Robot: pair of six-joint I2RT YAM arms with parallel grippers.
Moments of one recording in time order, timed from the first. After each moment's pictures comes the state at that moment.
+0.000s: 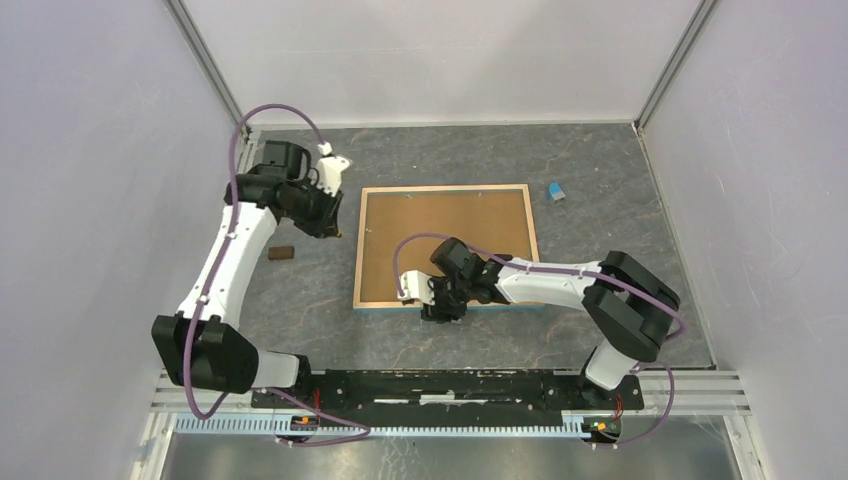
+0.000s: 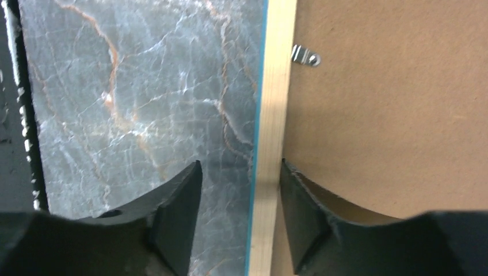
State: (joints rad) left arm -0.08 1.35 1.34 -1.04 0.36 0.42; right arm 0.96 1.68 0.92 -0.24 -0.34 -0.61
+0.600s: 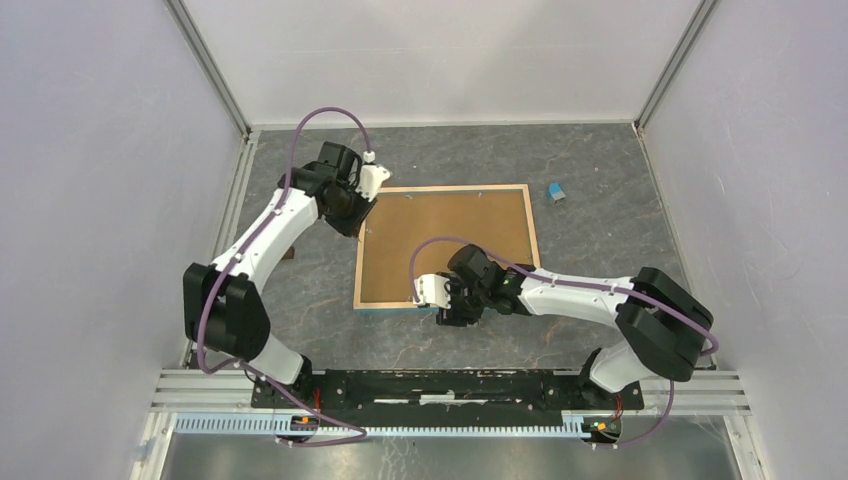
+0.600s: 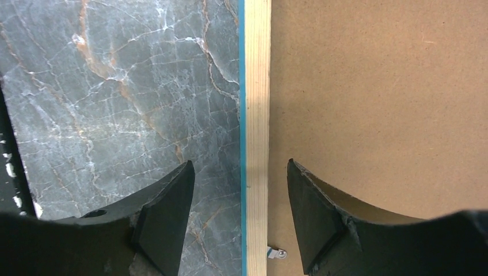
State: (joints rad) left arm -0.31 1.53 1.32 -0.91 0.11 0.40; right arm 0.96 1.49 0.77 -0.24 -0.22 -0.62
